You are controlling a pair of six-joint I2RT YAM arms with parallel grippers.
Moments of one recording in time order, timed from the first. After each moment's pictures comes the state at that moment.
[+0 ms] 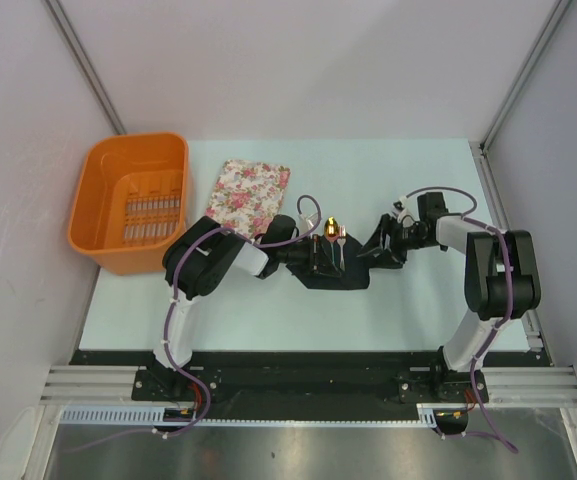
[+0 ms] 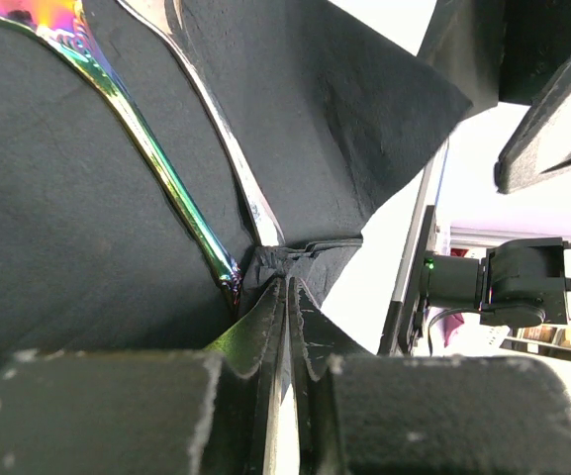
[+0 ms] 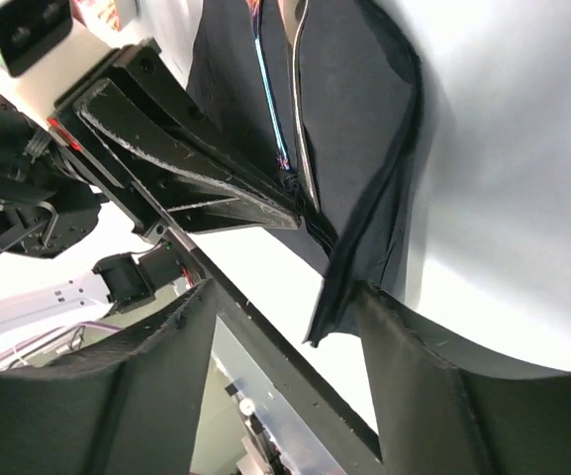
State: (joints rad) left arm -0.63 2.18 1.02 0.64 0.79 -0.86; right arm 0.04 1.77 0.99 -0.42 -0.87 0.42
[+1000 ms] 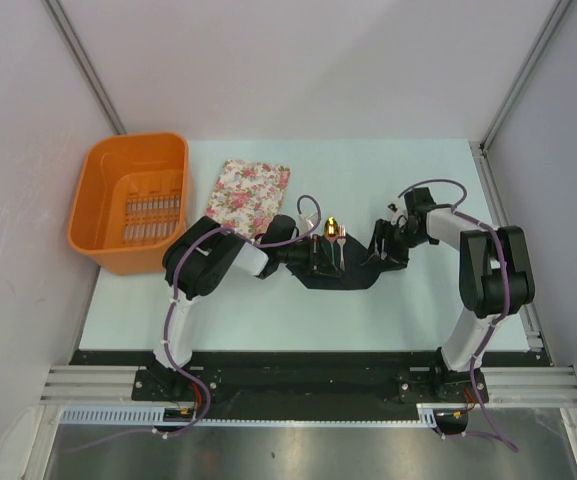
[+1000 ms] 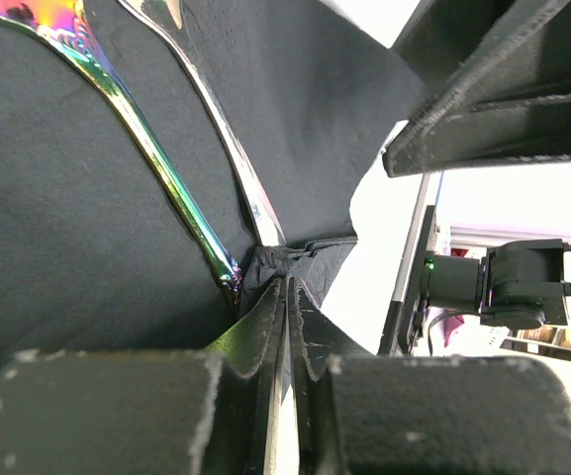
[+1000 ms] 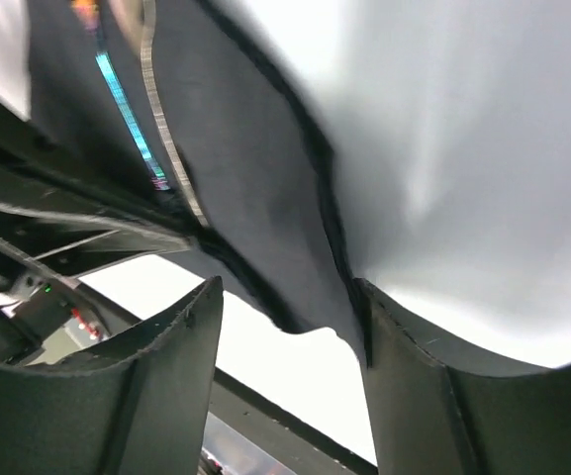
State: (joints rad) left arm -0.63 2.18 1.02 0.64 0.79 -0.86; right arm 0.12 1.80 1.08 -0.58 -0.55 0.34
